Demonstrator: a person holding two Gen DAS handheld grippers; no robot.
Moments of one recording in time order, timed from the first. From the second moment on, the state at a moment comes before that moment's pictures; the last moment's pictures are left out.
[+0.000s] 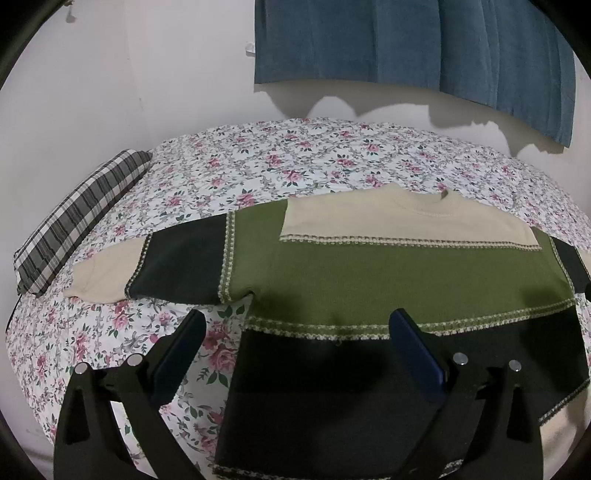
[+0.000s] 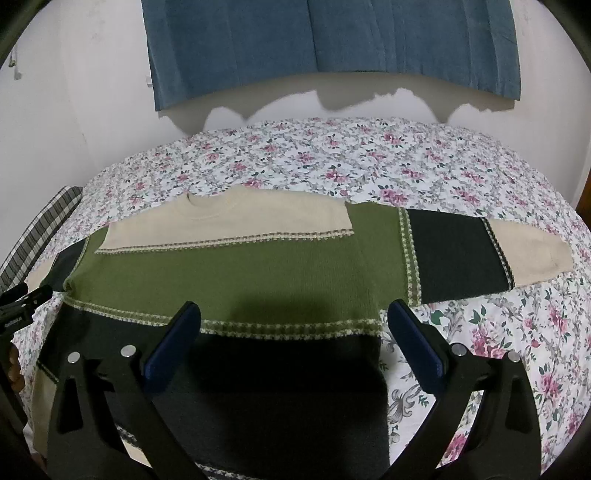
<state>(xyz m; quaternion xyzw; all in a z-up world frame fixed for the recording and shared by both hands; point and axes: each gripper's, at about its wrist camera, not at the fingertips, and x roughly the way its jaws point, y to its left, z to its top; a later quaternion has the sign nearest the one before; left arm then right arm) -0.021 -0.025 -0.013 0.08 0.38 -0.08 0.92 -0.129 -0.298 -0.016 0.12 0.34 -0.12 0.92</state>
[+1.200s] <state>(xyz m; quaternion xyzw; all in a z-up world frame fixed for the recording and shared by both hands) 0.022 -0.017 -0.033 0.05 0.43 -0.04 0.90 -0.258 -0.685 -0.108 0.54 0.16 -0.33 0.76</state>
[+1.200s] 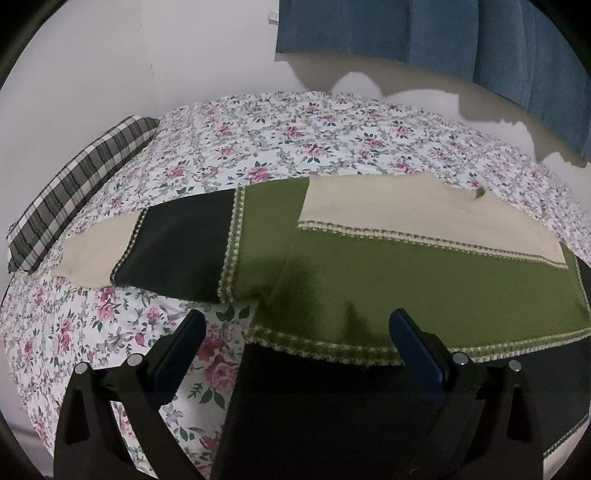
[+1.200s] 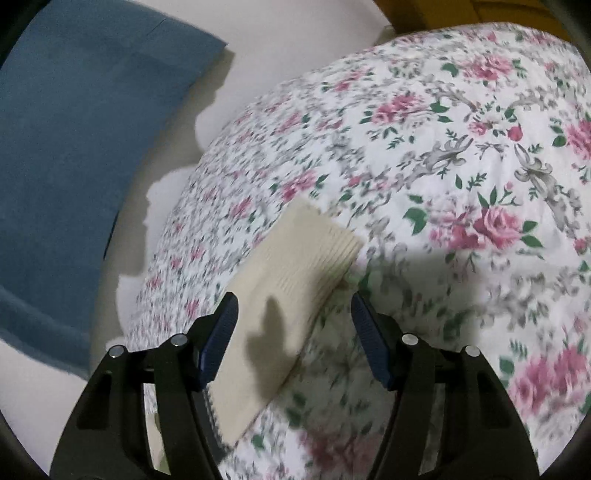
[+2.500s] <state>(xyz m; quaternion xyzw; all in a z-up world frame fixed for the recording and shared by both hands) 0.008 0.094 -0.008 0.03 0.40 0.02 0.92 -0.053 -0.311 0.073 0.21 0.16 0.02 0.96</state>
